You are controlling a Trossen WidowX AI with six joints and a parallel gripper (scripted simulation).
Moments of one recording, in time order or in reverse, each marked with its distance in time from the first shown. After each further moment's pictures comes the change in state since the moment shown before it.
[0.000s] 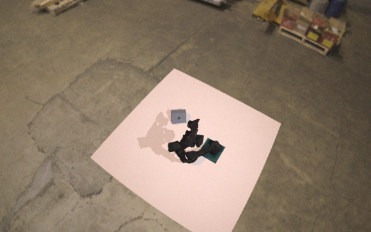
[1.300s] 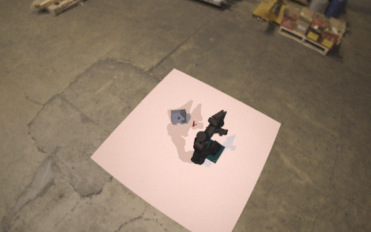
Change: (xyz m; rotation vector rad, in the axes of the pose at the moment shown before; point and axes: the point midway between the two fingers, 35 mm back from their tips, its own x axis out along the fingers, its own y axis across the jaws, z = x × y) arm 0.083 -0.097 0.113 -0.563 -0.003 -0.472
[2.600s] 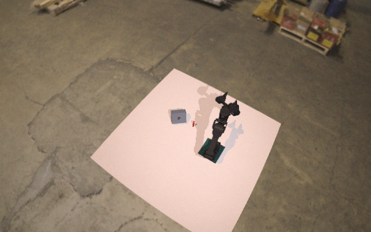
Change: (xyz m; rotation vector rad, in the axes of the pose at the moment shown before) arm 0.102 -0.148 -0.043 -0.820 0.510 -0.313
